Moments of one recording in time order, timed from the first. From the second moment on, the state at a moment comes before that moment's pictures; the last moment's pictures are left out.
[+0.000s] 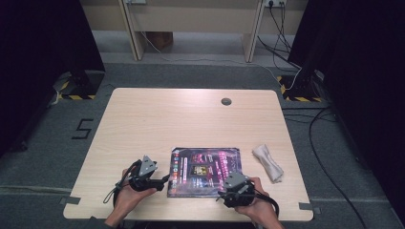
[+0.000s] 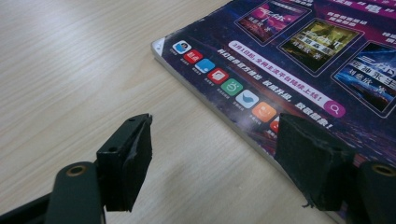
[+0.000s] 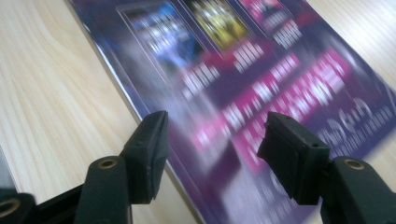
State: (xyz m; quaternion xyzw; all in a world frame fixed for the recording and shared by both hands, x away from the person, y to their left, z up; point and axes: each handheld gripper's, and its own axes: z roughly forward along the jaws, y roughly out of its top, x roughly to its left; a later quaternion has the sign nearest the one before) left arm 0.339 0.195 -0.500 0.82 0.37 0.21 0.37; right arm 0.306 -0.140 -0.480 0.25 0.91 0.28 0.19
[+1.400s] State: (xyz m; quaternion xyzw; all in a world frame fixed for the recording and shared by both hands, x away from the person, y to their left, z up) left arm 0.318 0.140 -0.504 0.87 0.30 0.17 0.35; right arm 0.382 -0.137 -0.490 0.35 0.87 0.26 0.21
